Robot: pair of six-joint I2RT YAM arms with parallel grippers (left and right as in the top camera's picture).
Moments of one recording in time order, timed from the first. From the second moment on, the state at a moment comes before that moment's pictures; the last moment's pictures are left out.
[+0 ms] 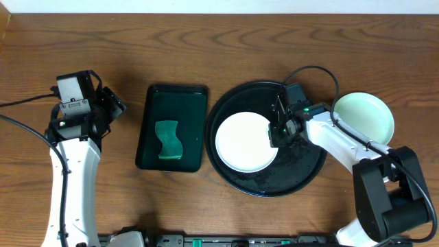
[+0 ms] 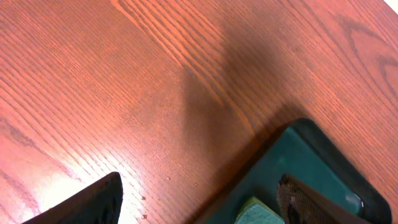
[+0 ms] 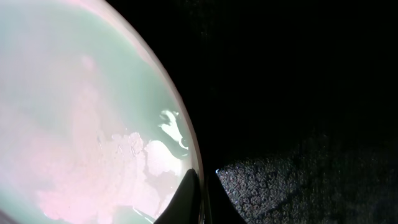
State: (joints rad) left arm 0.22 1.31 1.06 -0.71 -0.11 -0.51; right arm 0.37 1.76 1.00 -0.62 -0.15 0.30
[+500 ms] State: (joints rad) left arm 0.22 1.31 1.06 -0.71 -0.11 -0.51; right arm 0.37 1.76 1.00 -0.63 -0.15 0.30
